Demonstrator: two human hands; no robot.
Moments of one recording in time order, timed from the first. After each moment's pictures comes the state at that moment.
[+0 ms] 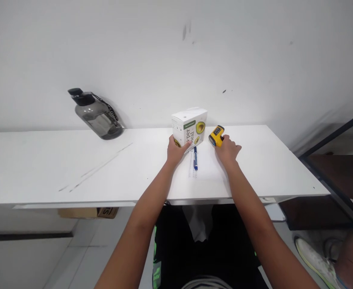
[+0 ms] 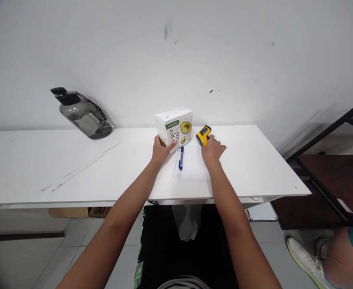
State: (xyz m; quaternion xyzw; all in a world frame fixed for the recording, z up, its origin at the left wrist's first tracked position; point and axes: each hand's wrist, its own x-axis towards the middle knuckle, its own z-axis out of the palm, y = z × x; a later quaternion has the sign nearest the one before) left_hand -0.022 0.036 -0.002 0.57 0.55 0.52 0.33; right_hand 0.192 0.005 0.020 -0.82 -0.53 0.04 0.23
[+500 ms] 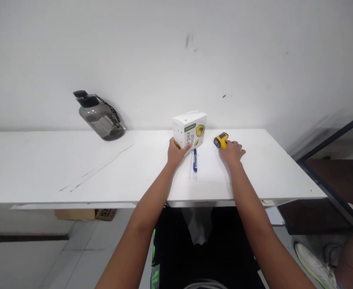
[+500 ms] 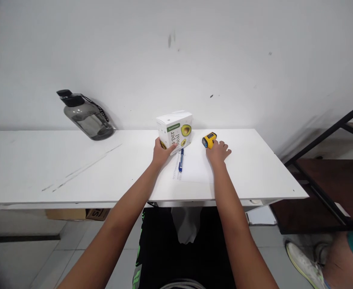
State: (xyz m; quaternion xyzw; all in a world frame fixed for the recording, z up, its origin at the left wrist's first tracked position) left_hand -0.022 0.031 0.003 0.57 0.55 0.52 0.33; right_hand 0.224 0.018 -0.006 -0.81 -0.52 0.02 0.26
